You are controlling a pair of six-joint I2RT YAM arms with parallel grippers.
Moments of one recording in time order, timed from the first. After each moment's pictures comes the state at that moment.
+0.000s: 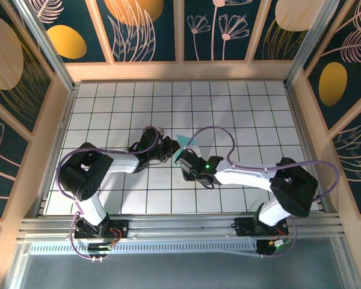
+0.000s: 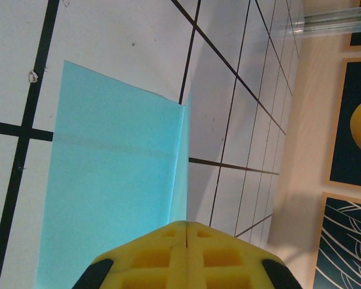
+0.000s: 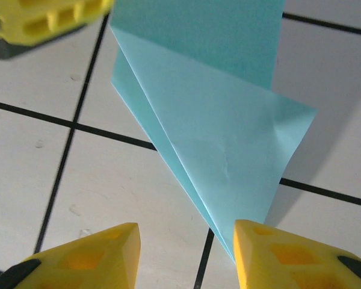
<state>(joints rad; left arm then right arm) -0.62 1.75 0.71 0.49 0.33 -1.28 1.07 1.54 0.87 -0.46 0.34 0.69</state>
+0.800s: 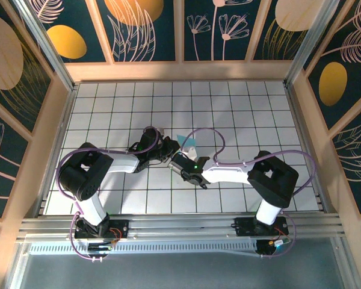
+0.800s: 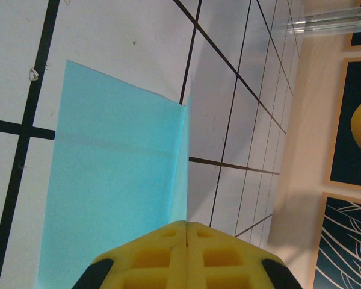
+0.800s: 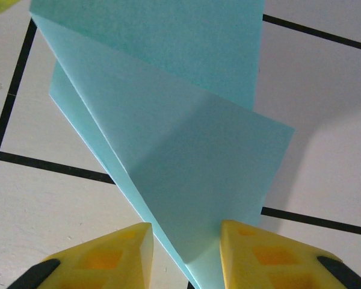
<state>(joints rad) -0.62 1.75 0.71 0.49 0.33 -1.28 1.09 1.71 0.93 -0.45 0.48 0.70</state>
